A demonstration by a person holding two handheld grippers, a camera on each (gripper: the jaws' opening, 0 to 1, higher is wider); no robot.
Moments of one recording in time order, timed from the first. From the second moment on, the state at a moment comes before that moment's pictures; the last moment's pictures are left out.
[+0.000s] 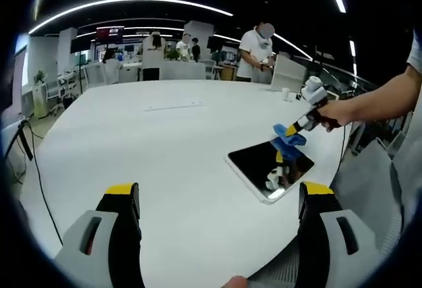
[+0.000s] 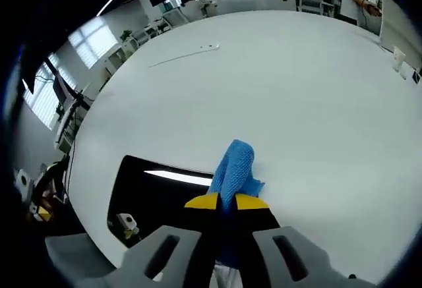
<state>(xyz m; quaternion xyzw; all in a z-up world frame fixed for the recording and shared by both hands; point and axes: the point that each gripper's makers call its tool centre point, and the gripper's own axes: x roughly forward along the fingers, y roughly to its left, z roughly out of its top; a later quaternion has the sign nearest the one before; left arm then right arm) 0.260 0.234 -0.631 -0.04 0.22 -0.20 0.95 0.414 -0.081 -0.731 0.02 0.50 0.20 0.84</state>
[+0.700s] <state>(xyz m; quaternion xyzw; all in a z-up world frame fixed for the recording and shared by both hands) 0.270 0.226 -0.624 -0.04 0.21 -0.20 0.96 0.416 -0.055 -0.738 -0.01 0.50 0.19 0.84</state>
